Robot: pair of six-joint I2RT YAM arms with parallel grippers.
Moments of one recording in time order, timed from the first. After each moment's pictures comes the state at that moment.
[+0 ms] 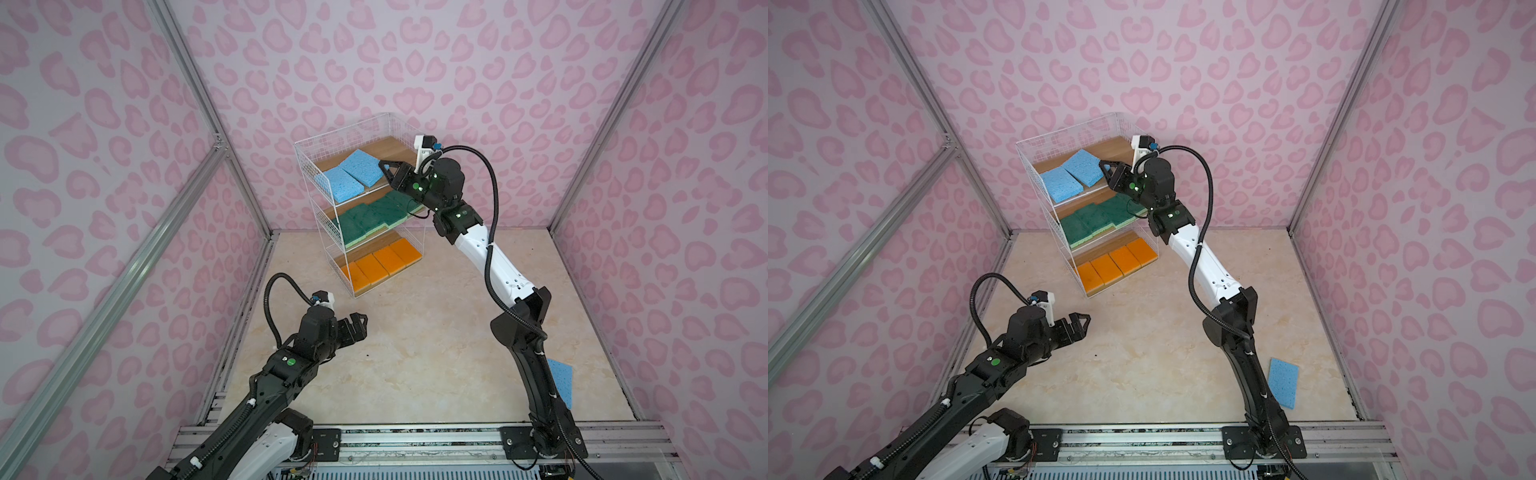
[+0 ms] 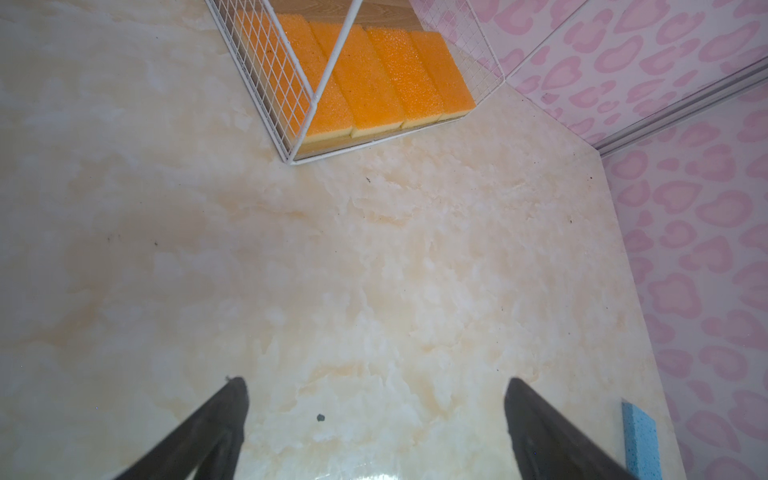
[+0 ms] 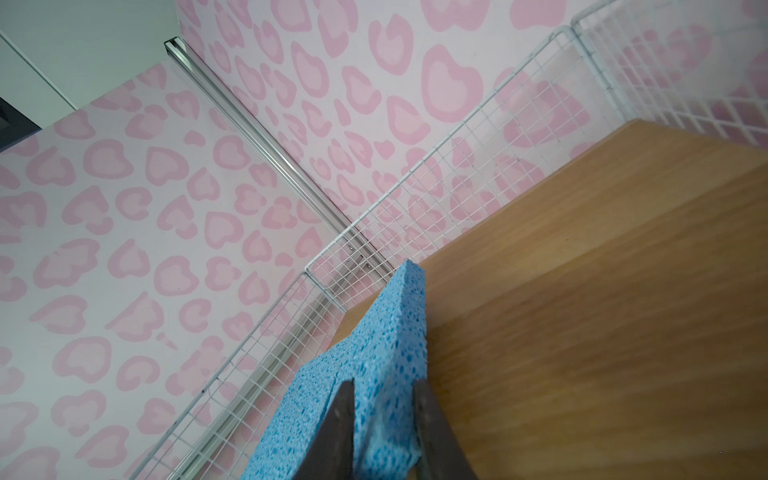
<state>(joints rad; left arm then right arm) -0.44 0.83 0.55 -0.36 0.00 -0.69 0.56 2.34 2.61 -0.12 -0.29 0.81</state>
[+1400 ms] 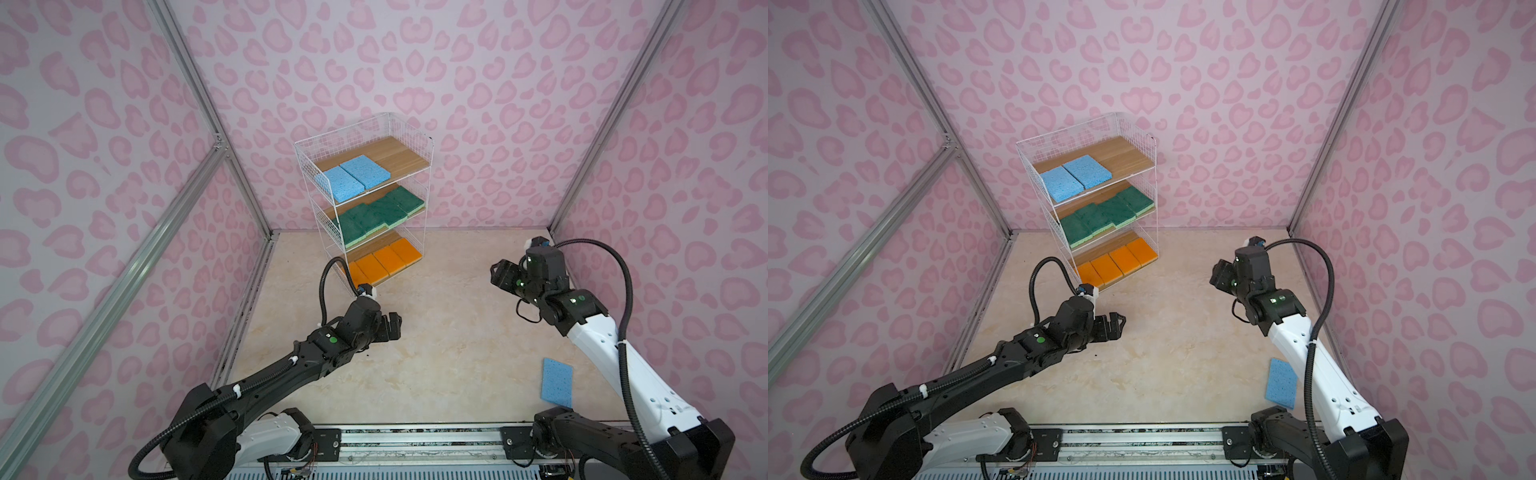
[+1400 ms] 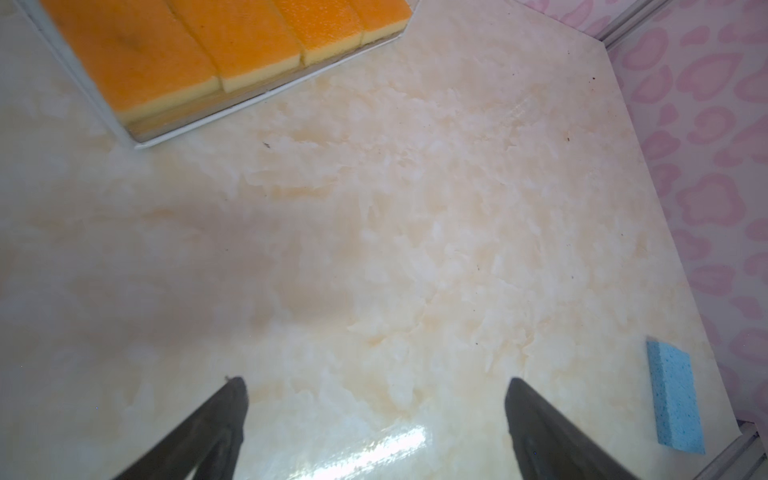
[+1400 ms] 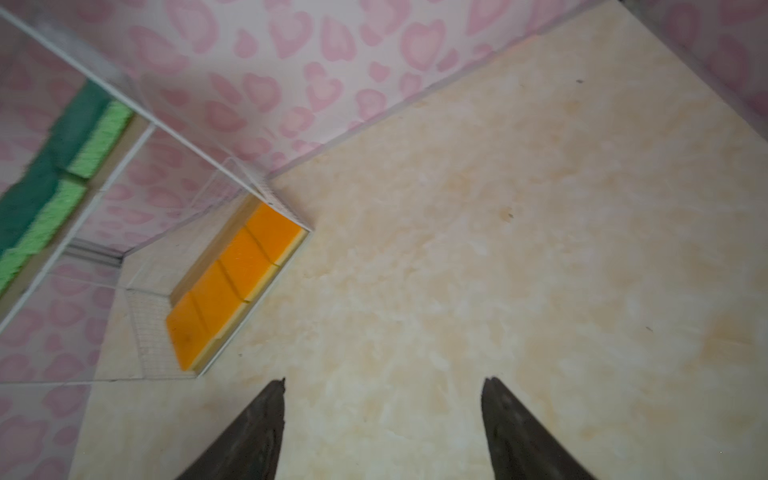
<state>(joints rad) -0.74 1.22 0.73 -0.23 -0.11 -0.68 0.24 1.09 1.01 -0.60 0.16 0.65</state>
